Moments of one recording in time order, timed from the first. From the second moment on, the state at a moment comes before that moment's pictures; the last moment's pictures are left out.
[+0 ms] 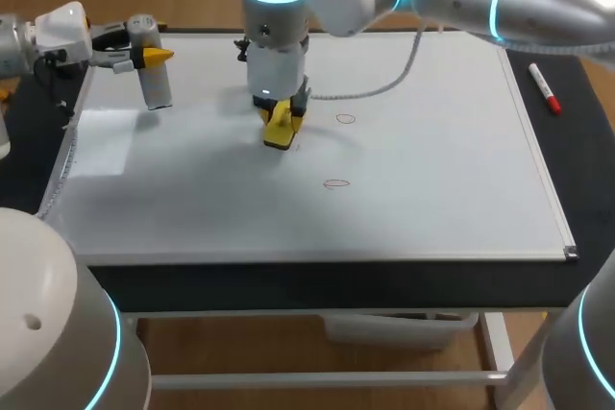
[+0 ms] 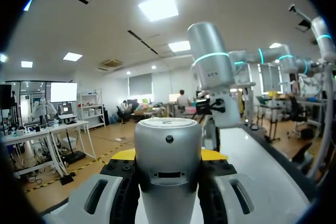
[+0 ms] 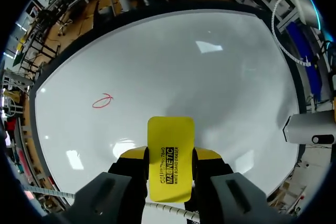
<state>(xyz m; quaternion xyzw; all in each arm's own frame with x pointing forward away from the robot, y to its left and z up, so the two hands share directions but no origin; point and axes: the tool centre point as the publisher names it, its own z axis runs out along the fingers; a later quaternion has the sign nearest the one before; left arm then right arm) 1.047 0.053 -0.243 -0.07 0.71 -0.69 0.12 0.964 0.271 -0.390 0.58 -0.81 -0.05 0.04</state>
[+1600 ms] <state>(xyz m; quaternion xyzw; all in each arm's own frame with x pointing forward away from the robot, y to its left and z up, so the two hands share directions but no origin) 1.047 0.053 -0.243 -0.07 0.71 -0.69 0.12 0.944 0.312 -0.420 0.65 -0.76 -0.03 0.05</state>
